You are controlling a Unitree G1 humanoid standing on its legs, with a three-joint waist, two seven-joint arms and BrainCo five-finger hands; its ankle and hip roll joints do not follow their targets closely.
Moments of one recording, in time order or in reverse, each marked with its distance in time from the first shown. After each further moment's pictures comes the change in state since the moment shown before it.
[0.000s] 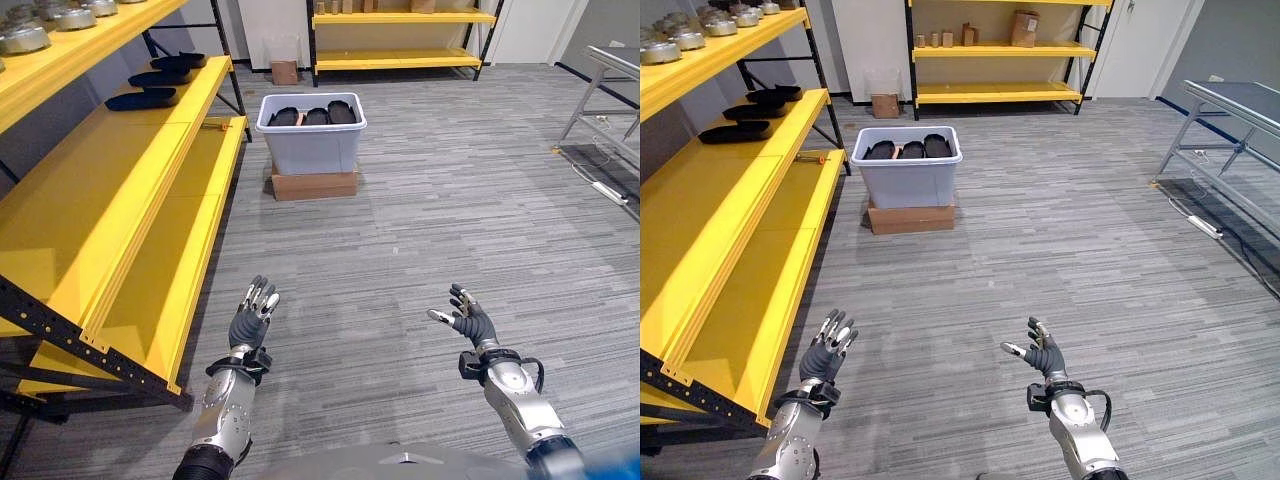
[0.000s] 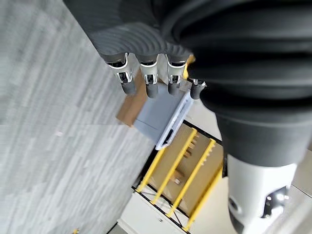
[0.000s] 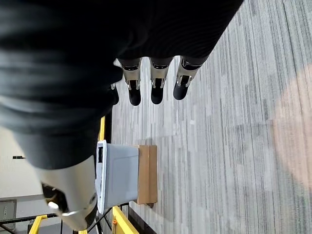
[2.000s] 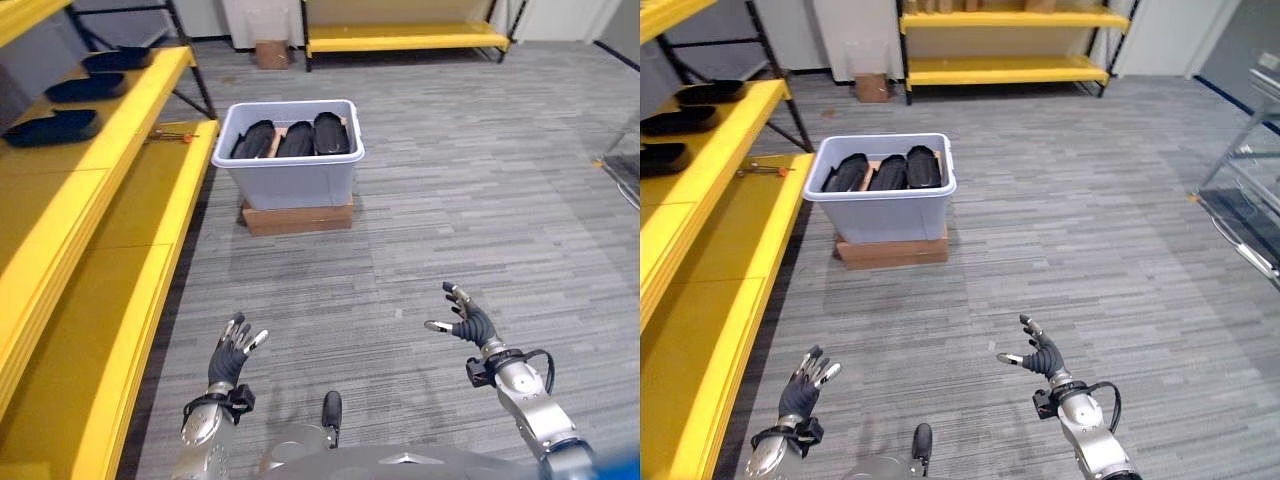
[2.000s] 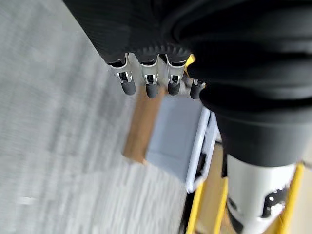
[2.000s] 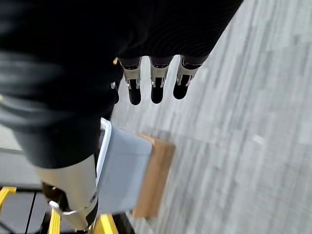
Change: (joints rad) left arm 0.032 0.045 0.039 0.077 0.236 -0.115 0.078; right arm 0.055 -0.096 0.036 -0.057 -0.187 -0.081 0.090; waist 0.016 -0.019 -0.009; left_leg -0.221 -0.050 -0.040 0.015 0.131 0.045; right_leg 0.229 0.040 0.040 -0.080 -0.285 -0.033
